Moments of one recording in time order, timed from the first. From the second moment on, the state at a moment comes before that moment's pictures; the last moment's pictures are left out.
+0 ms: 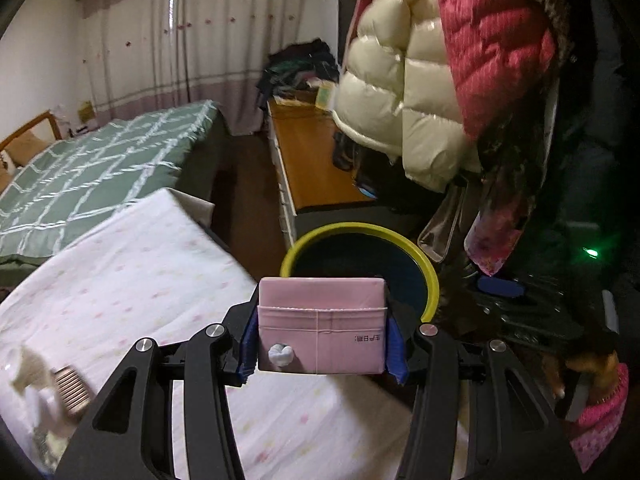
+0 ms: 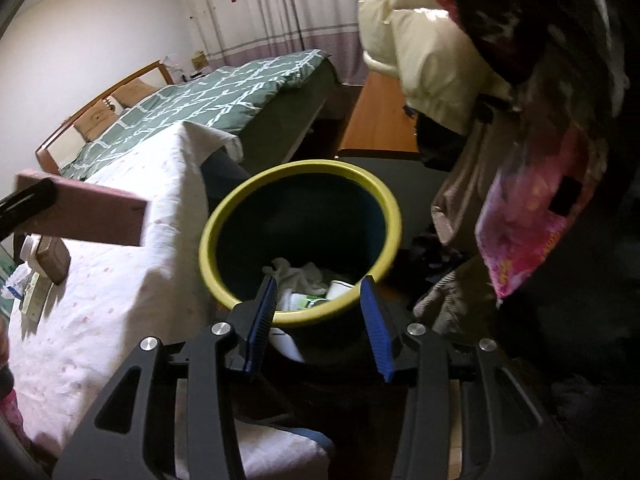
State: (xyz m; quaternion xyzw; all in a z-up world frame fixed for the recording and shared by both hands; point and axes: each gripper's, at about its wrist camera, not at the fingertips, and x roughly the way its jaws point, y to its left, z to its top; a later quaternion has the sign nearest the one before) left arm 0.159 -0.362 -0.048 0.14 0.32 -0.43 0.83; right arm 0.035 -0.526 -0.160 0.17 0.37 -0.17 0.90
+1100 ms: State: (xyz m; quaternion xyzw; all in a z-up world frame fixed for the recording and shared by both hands) left arm 0.169 -0.421 -0.066 0.12 0.35 -0.43 0.83; right arm 0.020 -0.535 -0.178 0.18 0.39 -0.18 0.89
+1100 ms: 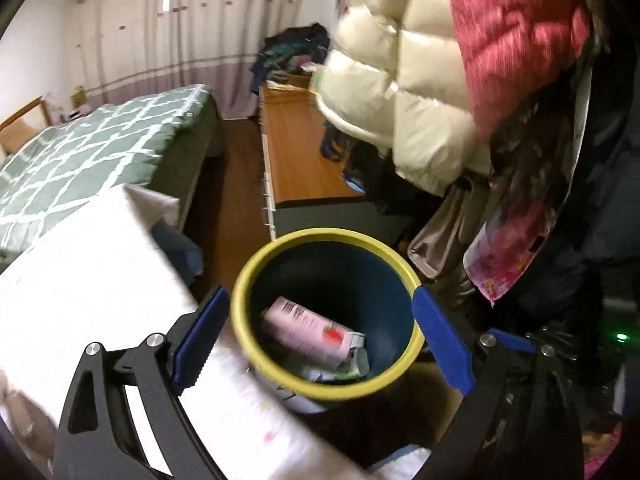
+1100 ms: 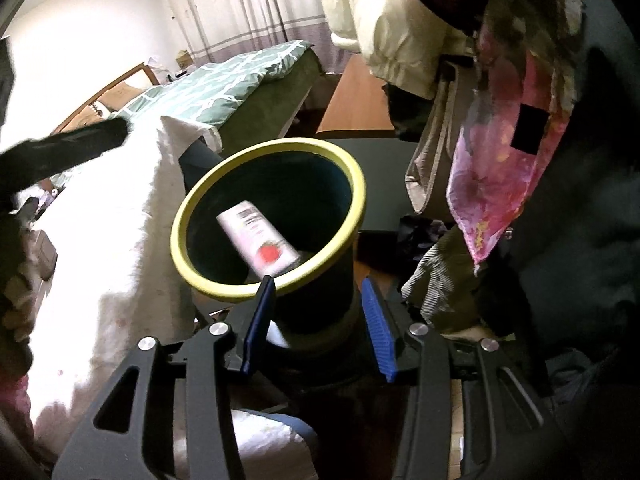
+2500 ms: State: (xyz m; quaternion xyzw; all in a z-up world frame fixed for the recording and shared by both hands) left arm 0.102 0.044 -0.025 -0.07 0.30 -0.08 0.95; right arm 0.209 -0.185 -0.099 -0.01 0.36 0.16 0.92
